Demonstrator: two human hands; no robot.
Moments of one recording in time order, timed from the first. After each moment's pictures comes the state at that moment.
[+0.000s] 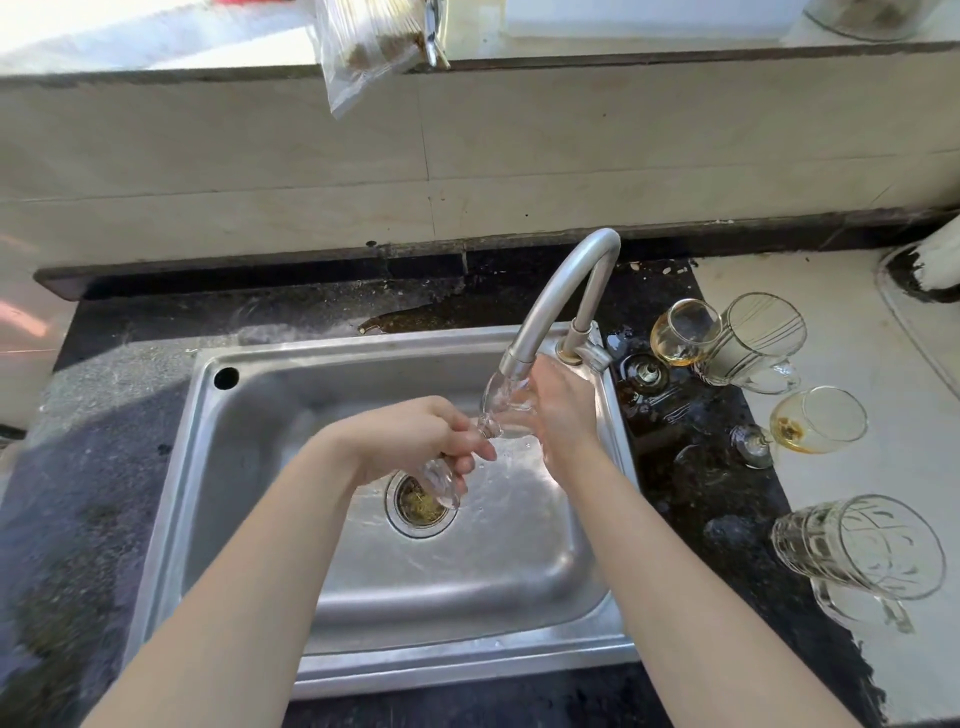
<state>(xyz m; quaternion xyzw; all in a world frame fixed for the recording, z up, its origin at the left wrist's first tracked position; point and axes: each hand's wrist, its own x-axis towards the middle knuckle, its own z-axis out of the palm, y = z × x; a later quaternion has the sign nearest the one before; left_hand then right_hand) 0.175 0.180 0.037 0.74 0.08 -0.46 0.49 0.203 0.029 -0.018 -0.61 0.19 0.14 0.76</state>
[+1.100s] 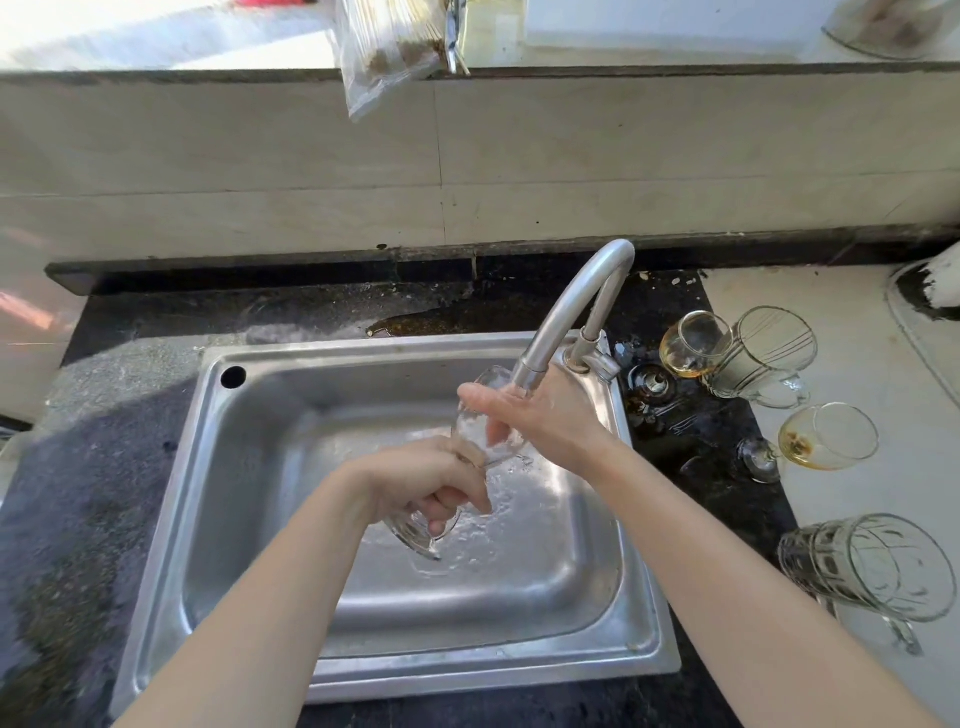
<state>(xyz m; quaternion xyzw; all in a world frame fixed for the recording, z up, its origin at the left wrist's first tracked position) 0.159 0.183 0.014 0.65 0.11 -0.50 0.56 0.200 0.027 0.023 -0.80 -0.08 0.22 0.55</state>
